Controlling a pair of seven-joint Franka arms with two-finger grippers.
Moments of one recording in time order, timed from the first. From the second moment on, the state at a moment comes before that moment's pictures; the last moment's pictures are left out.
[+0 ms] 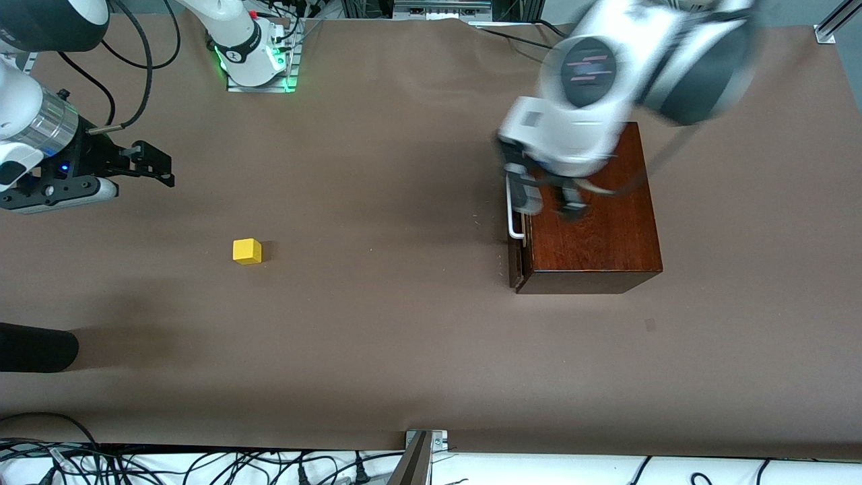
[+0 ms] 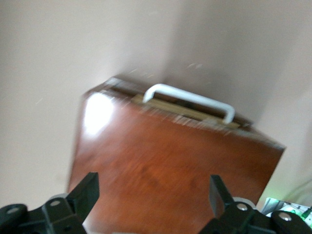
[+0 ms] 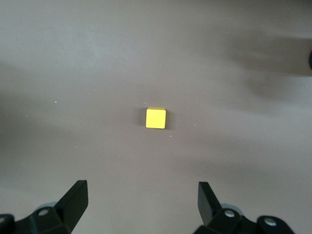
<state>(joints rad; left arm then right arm) -0.29 0.37 -0.19 -1.25 0.16 1.45 0.71 0.19 0.07 -0.10 -1.60 0.03 1.64 -0.09</state>
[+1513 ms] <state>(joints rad) -0.02 0.02 -0.03 -1.69 0.01 1.68 0.02 0.19 0.09 -0.11 -1.52 0.00 1.59 -0.09</state>
